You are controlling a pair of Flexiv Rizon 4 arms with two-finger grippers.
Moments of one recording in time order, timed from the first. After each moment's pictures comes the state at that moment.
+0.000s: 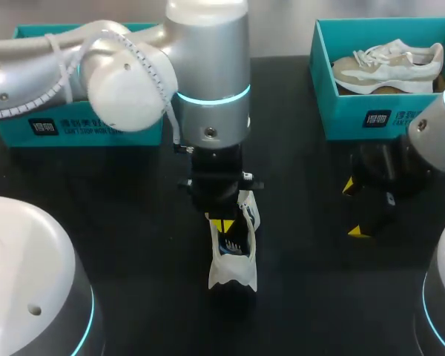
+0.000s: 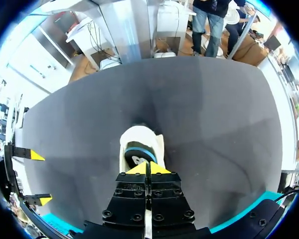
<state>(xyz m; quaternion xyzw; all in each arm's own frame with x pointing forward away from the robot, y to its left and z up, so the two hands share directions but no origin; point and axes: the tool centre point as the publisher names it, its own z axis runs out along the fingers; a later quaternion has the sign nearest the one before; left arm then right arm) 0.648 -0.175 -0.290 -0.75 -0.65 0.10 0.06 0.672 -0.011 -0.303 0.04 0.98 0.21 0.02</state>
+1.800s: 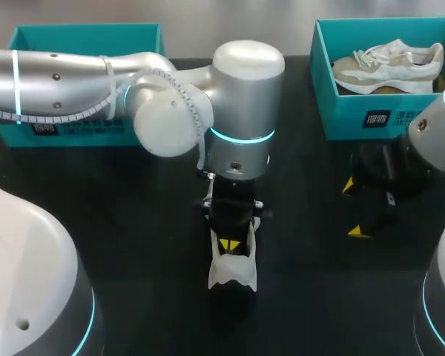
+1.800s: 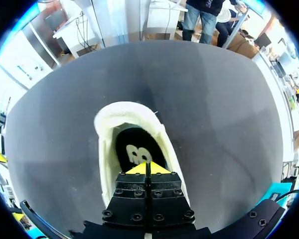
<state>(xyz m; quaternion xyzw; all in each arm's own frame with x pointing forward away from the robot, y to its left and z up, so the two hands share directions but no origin) 0.655 -0.185 -0.366 -0.77 -0.63 0.06 0.10 0.672 -0.011 -0.303 0.04 0.98 0.21 0.02</state>
